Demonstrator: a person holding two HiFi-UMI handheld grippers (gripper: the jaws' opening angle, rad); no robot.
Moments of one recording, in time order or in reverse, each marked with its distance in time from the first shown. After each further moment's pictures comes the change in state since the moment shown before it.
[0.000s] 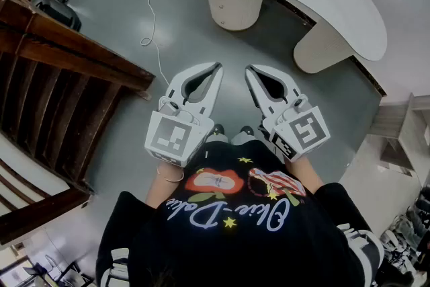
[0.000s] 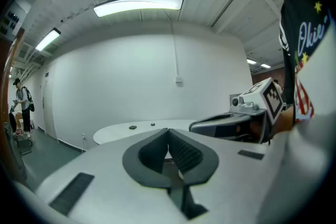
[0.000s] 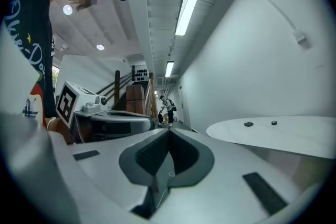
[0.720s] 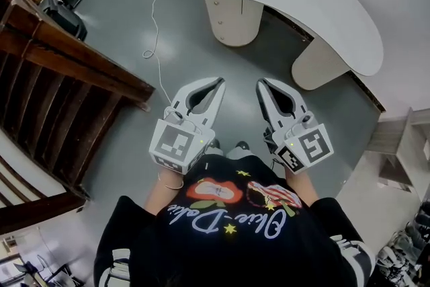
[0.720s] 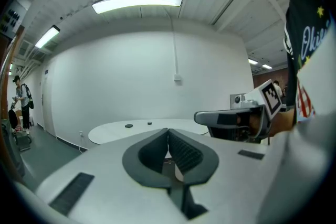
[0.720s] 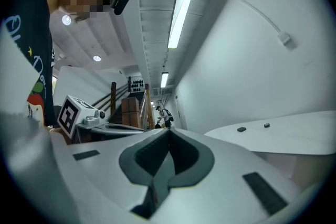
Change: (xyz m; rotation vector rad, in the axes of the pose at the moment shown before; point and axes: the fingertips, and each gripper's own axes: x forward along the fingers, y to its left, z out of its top) left arm 0.027 -0.034 0.001 -0.024 0.017 -0.003; right arm -0.051 -0.043 0.014 0.062 -0.117 -0.031
